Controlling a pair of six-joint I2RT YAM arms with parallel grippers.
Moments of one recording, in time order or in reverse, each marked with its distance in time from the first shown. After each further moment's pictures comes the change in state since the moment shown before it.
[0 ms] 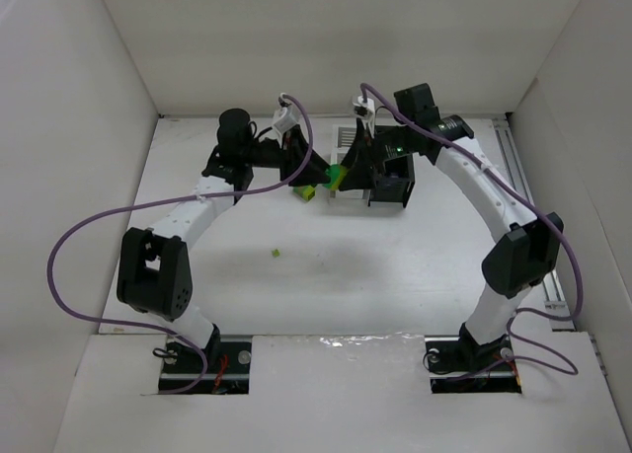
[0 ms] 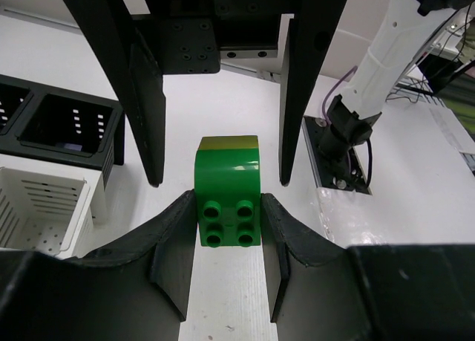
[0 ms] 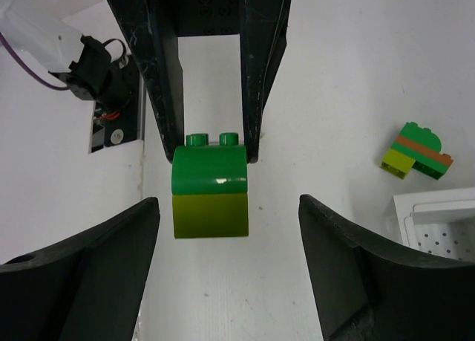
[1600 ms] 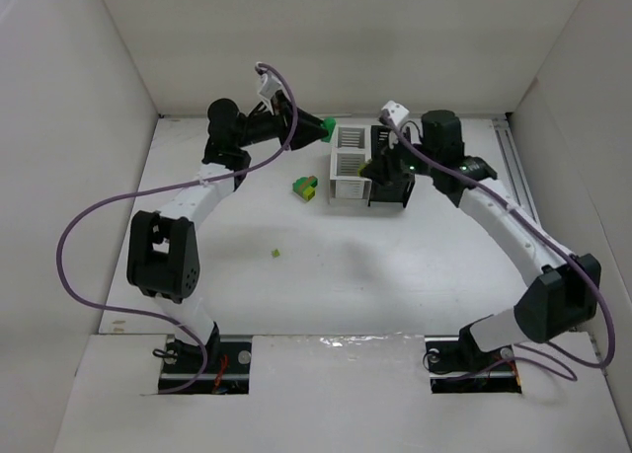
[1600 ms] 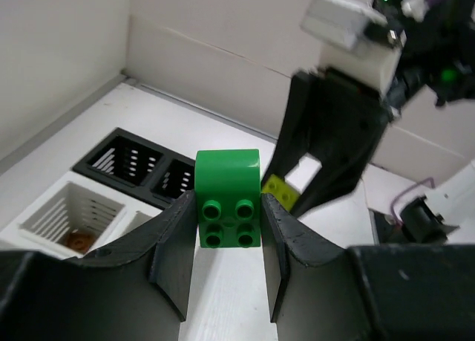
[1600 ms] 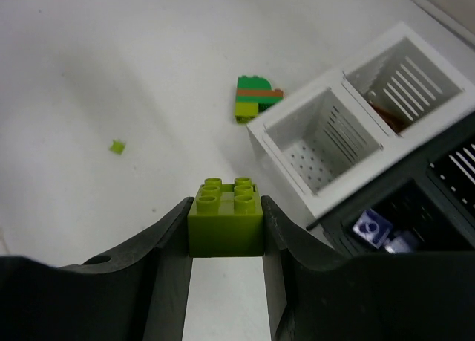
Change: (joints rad) left arm 0.049 0.124 0.111 0.341 -0.251 -0.298; right arm -0.051 -0.330 -0.452 0.415 0.500 0.212
